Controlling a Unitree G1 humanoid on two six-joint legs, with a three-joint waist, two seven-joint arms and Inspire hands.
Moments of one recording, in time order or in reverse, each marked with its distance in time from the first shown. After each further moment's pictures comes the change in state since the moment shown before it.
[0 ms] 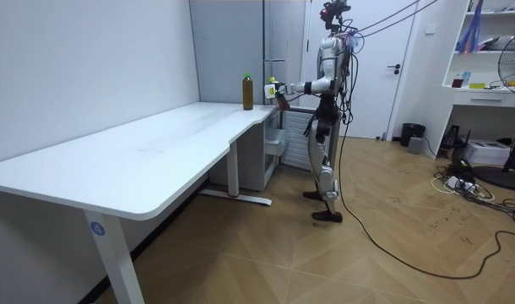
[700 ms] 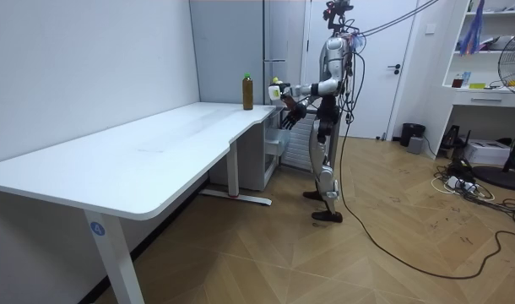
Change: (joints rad) left arm 0.013 0.005 -0.076 0.048 -0.046 -0.031 -0.043; right arm 0.056 0.011 0.278 -0.685 -0.143 0.037 0.415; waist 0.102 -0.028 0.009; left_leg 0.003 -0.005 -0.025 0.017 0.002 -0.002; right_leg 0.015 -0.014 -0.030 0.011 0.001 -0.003
